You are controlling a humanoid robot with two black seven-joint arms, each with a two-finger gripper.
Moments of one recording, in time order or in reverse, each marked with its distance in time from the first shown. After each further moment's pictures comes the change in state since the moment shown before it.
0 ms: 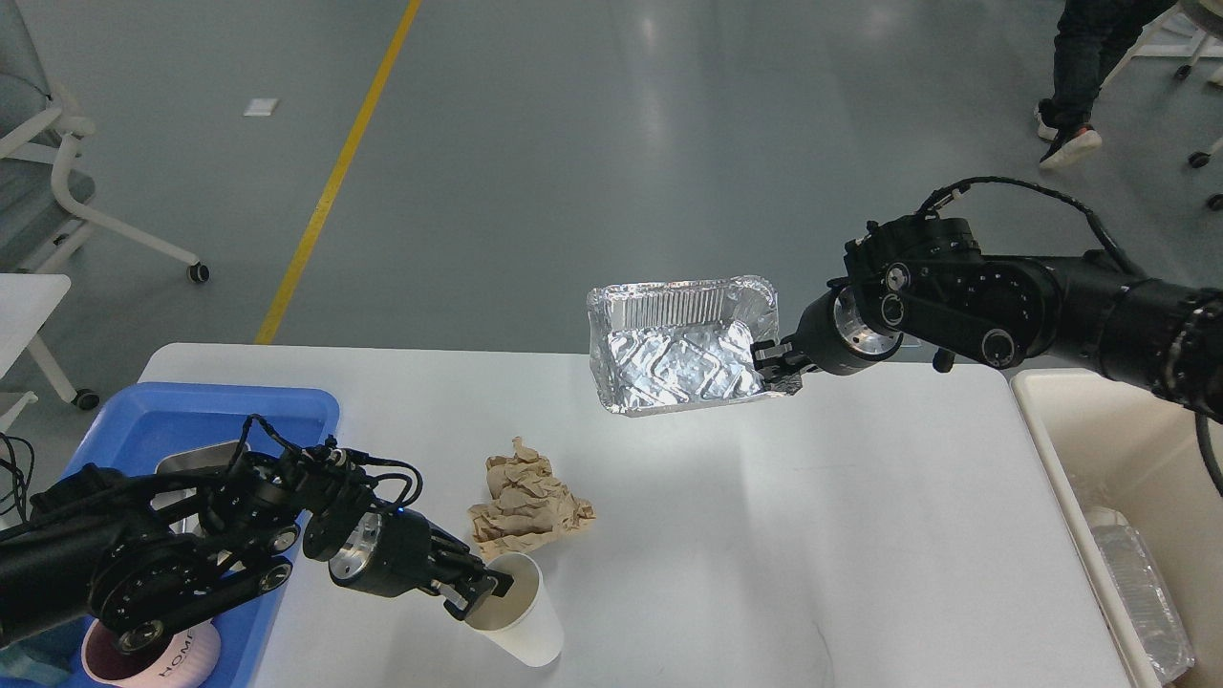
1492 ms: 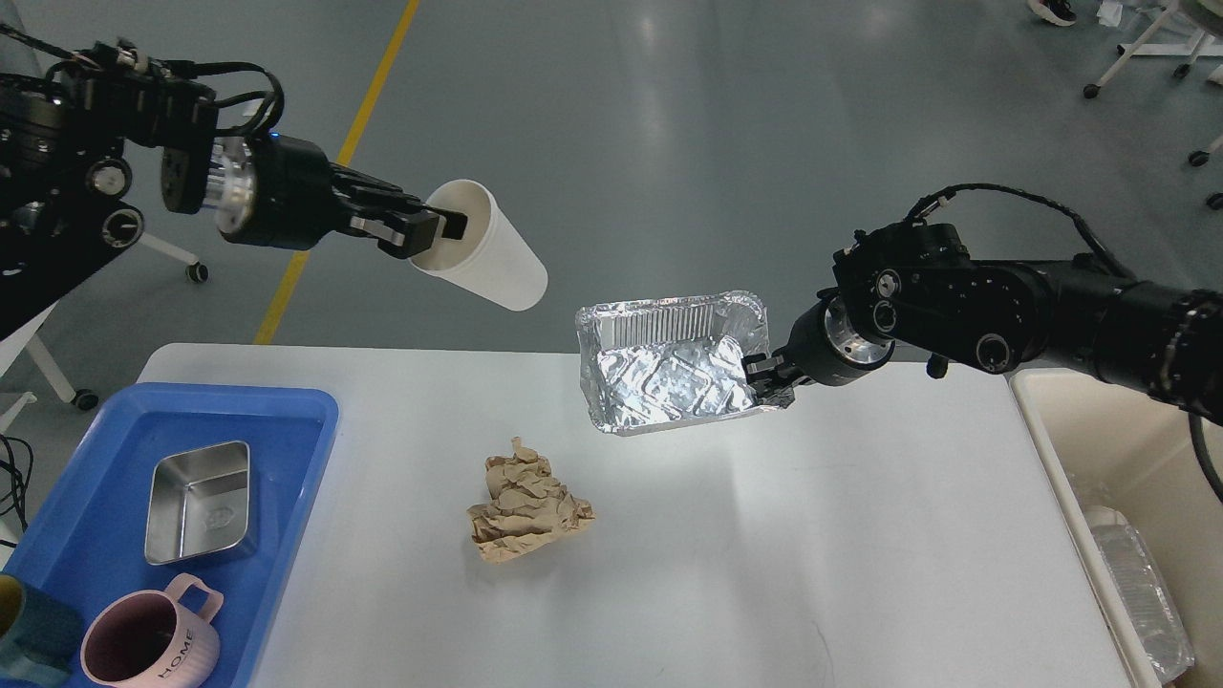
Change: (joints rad) left arm -0.488 0.162 -0.242 0.011 -0.164 -0.178 -0.030; right arm 0.013 0.009 -0.005 0.029 0.000 0.023 0.002
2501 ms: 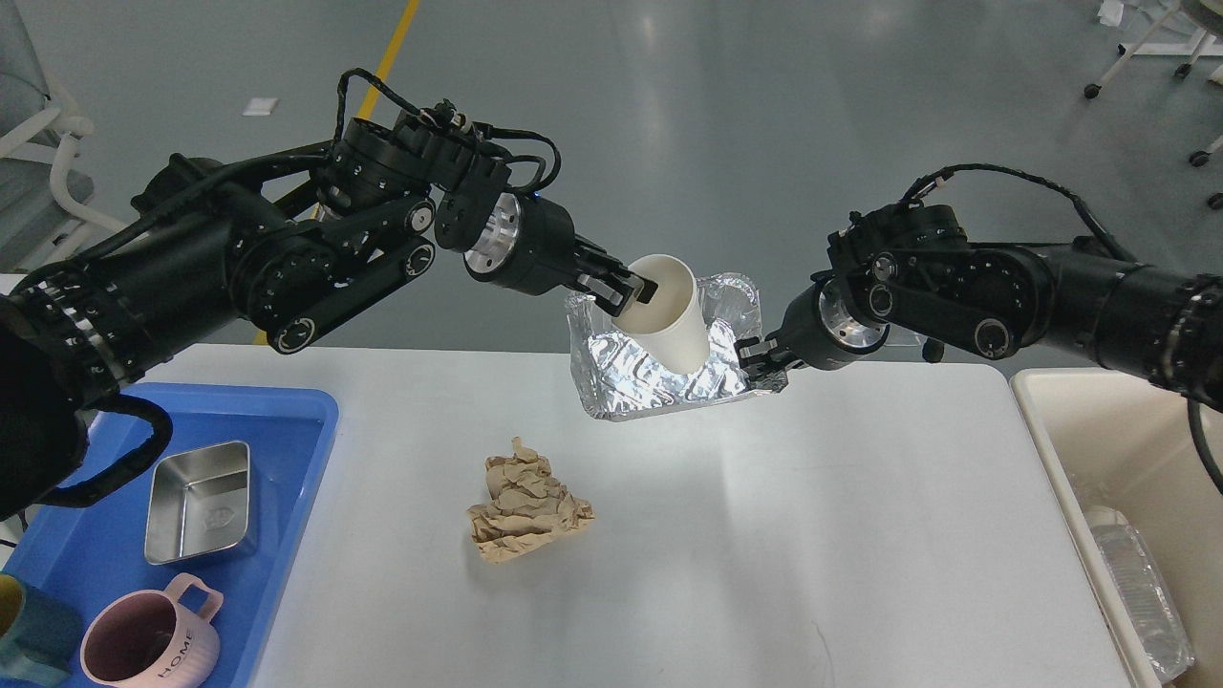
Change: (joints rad) left arm -0.092 -0.478 0.125 0.325 0.020 0.001 0.025; right arm 0.026 0.002 0.008 0.001 0.000 0.001 0.000
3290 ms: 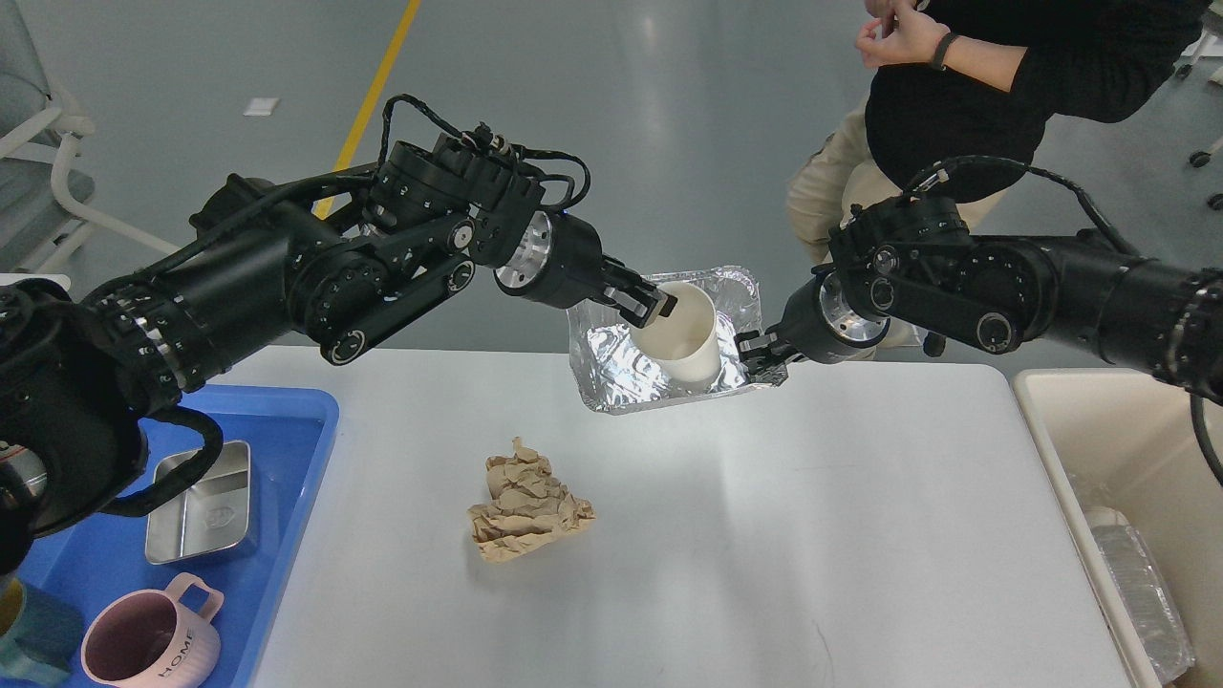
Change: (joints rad) left arm 0.015 -0.091 0.009 0.106 -0.015 0.013 0.031; right arm 0.009 -0.005 0.001 0.004 0.000 0.000 0.000
